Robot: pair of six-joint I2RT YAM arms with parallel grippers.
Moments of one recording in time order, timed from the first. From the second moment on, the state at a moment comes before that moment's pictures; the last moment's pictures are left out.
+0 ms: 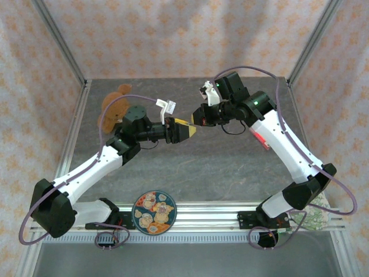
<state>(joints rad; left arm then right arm) -0.53 1.23 0.91 0.20 0.76 -0.67 0.61 1.50 1.75 -1.08 -0.47 0.47</state>
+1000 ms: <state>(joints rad) -0.51 1.14 0.91 0.02 0.69 -0.52 0.61 1.50 1.77 -1.08 -0.47 0.47</state>
